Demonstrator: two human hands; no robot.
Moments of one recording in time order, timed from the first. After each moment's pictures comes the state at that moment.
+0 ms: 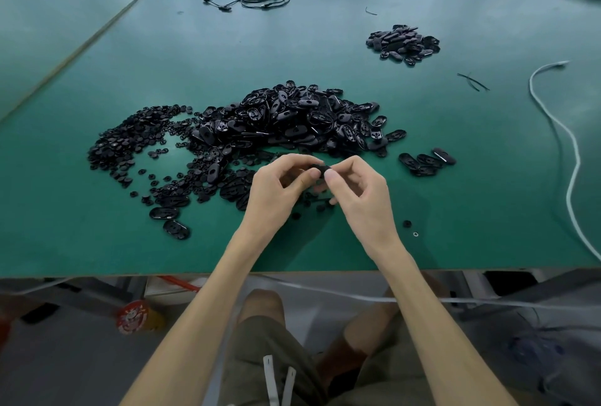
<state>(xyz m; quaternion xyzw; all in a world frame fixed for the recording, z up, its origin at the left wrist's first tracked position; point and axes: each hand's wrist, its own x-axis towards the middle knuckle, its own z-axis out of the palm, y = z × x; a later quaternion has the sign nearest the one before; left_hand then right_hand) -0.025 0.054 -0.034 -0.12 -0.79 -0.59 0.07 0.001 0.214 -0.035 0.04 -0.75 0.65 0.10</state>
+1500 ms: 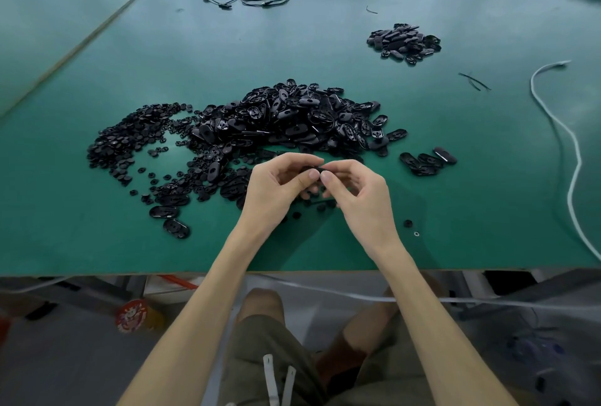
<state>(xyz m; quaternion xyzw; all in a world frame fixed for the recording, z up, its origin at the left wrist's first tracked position) -0.030 0.050 -0.039 -0.12 -0.72 -0.68 0.04 -0.001 0.213 -0.036 0.03 -0.75 0.65 0.10</state>
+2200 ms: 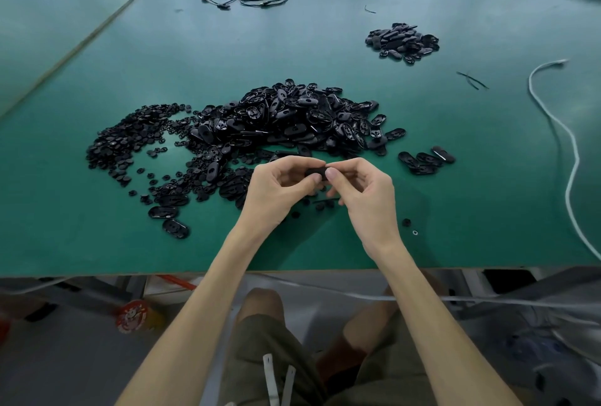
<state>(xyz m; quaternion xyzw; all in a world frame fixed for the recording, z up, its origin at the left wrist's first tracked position) -0.027 0.050 -0.039 -0.14 -0.74 -0.66 0.03 -0.002 0.218 -0.042 0.01 -0.73 0.67 0.12</state>
